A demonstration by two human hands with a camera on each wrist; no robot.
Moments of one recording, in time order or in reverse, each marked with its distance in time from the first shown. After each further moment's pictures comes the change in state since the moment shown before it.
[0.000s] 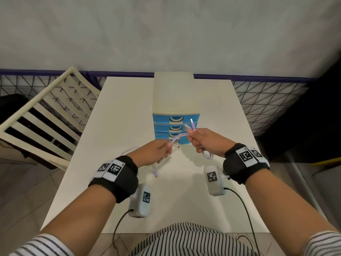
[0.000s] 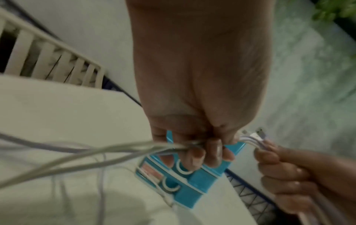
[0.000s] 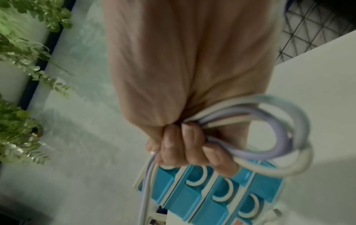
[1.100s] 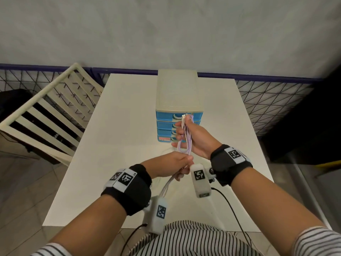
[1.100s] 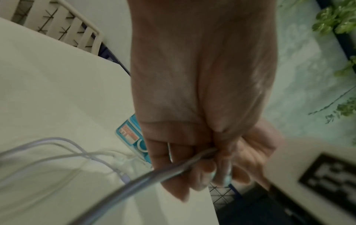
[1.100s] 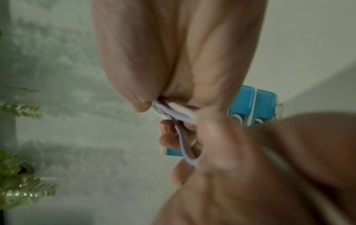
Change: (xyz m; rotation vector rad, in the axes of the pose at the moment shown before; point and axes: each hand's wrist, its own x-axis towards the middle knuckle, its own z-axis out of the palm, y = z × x) left_hand -0.022 0.031 0.043 -0.180 -0.257 -0.017; right_hand 0.015 -0.015 0.041 0.768 -0.018 0.016
